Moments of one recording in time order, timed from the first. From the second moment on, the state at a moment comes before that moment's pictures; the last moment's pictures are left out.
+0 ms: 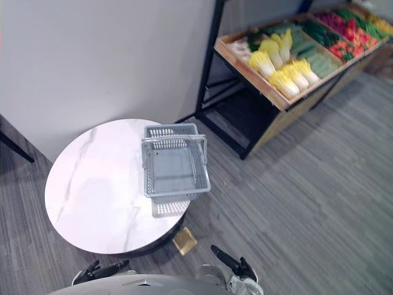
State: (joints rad) left arm 0.15 0.12 0.24 1.15 -0.07 -0.11 0.02; right arm 0.10 -0.04 -0.37 1.16 0.26 -0.07 0.04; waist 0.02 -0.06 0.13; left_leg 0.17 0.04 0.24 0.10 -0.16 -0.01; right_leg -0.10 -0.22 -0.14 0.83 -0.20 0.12
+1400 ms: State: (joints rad) left arm 0.20 0.12 0.38 1.12 -0.13 -0.09 -0.03; right arm -0.14 -0.52 -0.65 0.45 0.32 -0.11 -0.19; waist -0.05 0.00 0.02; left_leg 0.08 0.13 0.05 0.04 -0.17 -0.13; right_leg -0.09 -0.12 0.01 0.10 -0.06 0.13
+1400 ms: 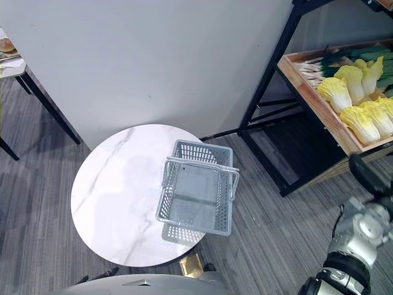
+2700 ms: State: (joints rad) left arm 0.22 0.12 0.22 1.07 -0.11 -0.14 -0.07; right arm -0.18 -1.06 0.30 0.10 0.12 -0.20 0.30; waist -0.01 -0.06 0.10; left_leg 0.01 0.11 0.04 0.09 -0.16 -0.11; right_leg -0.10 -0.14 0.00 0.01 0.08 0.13
